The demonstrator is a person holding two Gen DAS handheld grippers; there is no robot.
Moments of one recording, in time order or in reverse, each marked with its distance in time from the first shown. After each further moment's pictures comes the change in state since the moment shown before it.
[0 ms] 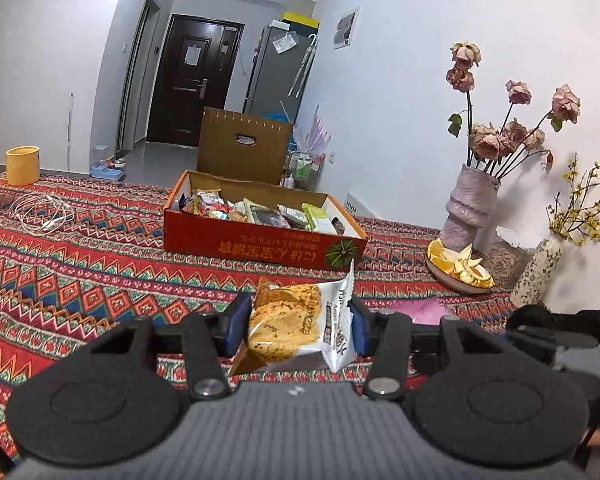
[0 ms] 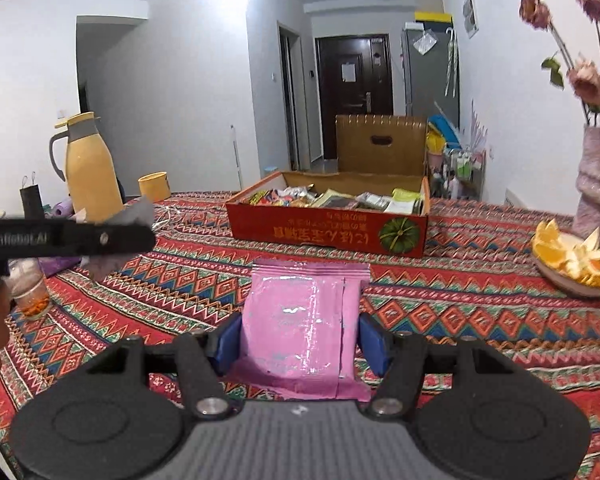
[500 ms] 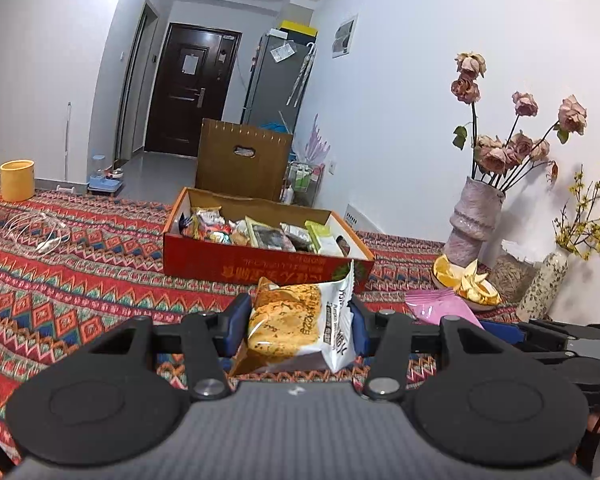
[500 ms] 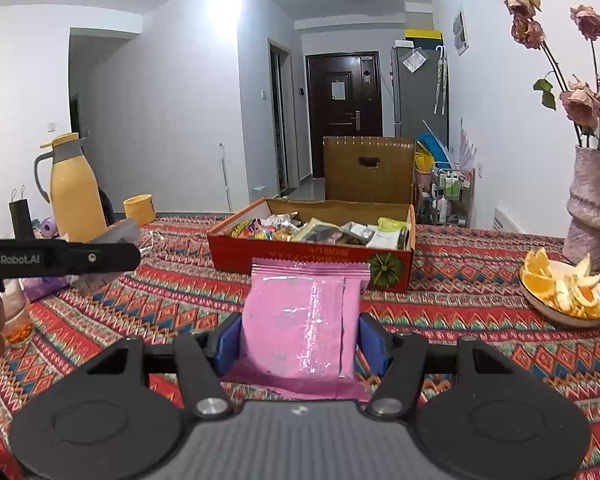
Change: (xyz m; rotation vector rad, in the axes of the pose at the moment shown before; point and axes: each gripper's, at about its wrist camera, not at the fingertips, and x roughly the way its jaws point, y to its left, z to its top) left arm 0.022 0.013 0.025 0.011 -0.033 -0.017; right arm 0.020 -0.014 0.028 0.003 -0.057 -0.027
